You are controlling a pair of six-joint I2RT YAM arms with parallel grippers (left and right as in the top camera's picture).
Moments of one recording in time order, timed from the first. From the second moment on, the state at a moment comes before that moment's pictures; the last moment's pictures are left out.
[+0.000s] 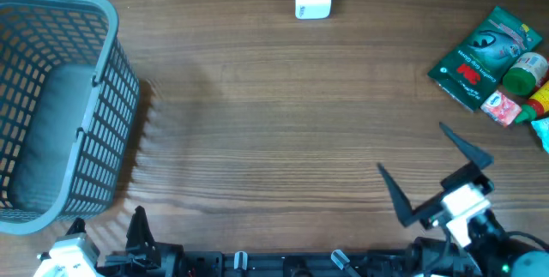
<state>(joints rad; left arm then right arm) -0.14 0.01 0.98 -1.24 -0.24 -0.24 -0.19 0.13 0.56 -0.14 -0.79 -0.23</state>
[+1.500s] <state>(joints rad) -0.14 0.01 0.98 -1.24 -0.24 -0.24 -0.10 0.01 0.01 0.04 -0.20 0.21</state>
